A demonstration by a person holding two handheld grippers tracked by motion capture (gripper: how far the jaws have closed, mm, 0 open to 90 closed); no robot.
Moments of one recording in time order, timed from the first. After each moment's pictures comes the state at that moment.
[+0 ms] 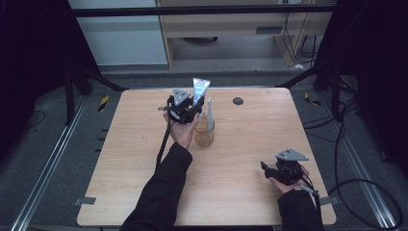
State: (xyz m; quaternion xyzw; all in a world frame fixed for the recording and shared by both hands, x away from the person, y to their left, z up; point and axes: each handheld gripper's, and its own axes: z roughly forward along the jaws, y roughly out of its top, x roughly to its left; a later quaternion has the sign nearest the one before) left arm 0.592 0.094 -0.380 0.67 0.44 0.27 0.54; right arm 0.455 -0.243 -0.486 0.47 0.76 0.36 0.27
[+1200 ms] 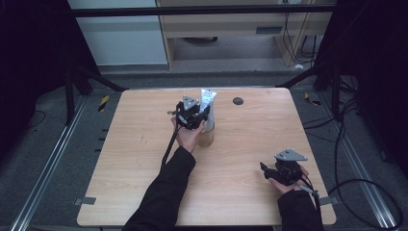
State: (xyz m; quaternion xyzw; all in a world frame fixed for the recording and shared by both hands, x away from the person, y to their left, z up) left arm 0.602 0.079 -0.415 0.71 0.43 0.24 0.51; right arm 0.455 -0.241 -0.488 0.47 0.76 0.36 0.26
